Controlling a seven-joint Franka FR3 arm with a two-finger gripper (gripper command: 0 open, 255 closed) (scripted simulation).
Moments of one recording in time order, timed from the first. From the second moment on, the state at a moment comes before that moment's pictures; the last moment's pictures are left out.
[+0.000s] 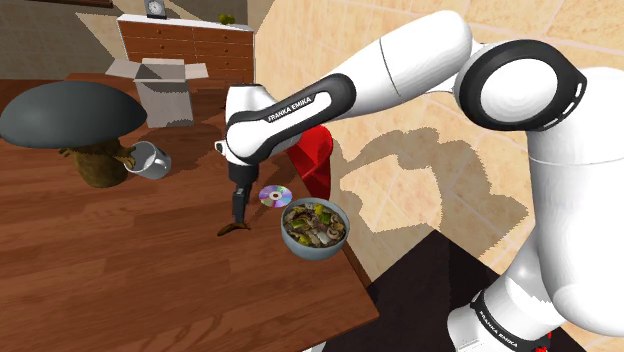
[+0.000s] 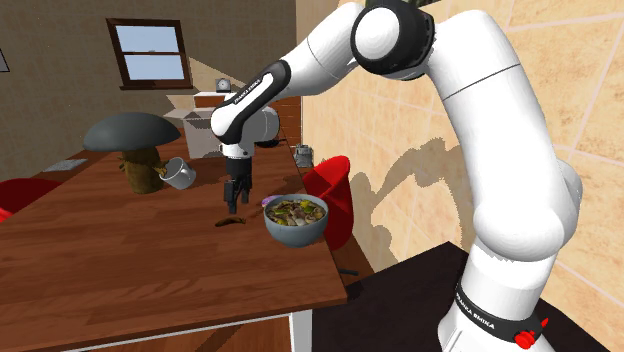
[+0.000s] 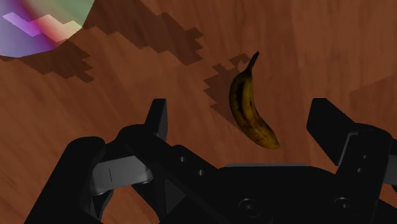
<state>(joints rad) 0.30 0.58 0.20 -1.68 0.09 2.20 -0.53</state>
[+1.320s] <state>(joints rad) 0.30 0.61 0.20 -1.70 0.08 2.25 -0.53</state>
